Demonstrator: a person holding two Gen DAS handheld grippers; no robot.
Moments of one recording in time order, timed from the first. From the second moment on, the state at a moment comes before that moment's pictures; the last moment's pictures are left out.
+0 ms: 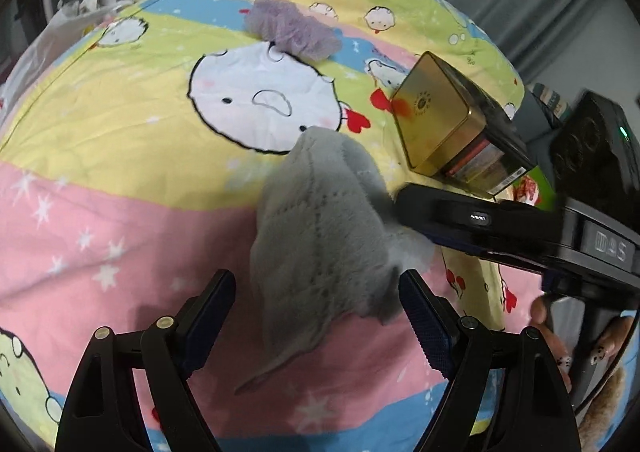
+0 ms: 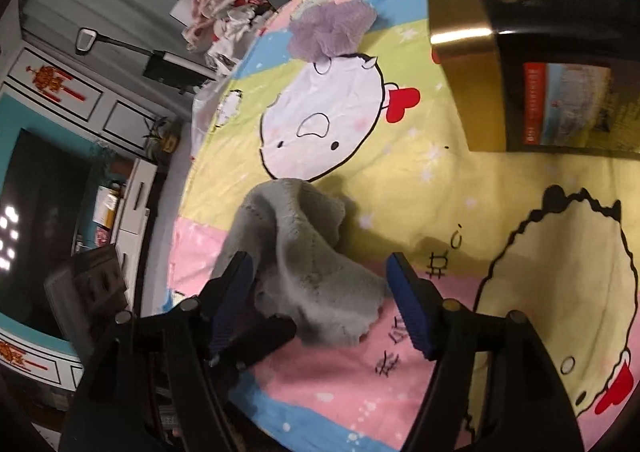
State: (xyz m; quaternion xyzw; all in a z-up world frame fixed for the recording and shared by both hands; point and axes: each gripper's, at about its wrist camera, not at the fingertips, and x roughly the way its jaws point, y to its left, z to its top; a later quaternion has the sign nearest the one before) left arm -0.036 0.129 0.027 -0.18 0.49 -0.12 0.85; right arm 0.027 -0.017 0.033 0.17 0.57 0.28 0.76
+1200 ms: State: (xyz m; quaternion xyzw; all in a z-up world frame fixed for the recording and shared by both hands) left arm -0.034 -0.070 0.159 -0.03 0.32 -0.28 0.91; right arm -0.003 -0.192 0.152 0.21 0.38 0.20 0.88
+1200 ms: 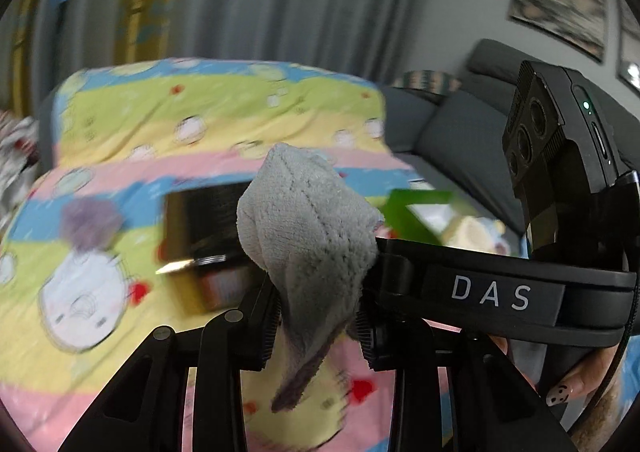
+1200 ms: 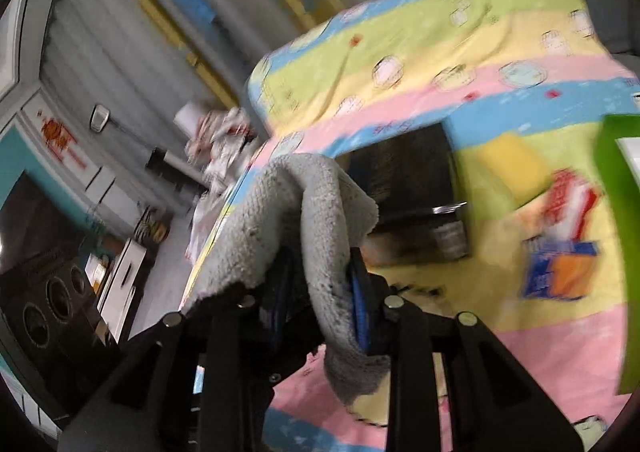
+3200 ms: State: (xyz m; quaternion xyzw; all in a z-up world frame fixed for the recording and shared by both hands) left arm 0.013 -0.328 0.115 0.06 0.39 -0.46 0.80; right arm -0.049 -0.448 0.109 0.36 0.32 -0.14 0.86
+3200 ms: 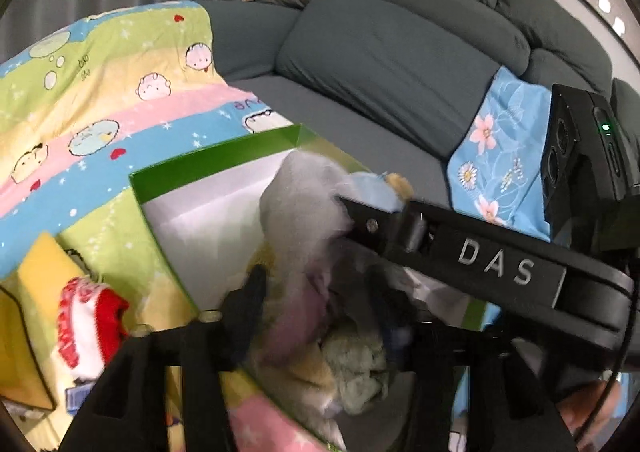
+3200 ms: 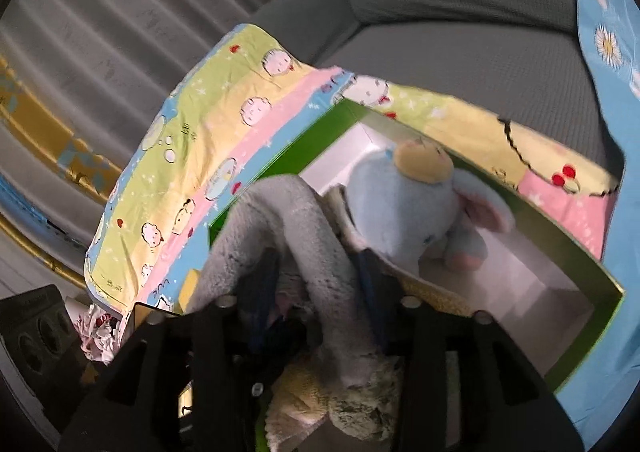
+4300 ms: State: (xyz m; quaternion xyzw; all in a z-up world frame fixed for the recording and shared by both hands) left arm -0.009 -0.023 0.138 -0.08 0.39 -0.18 0.90; right arm -0.060 -0.328 0.170 0.20 0.27 -0.16 0.93
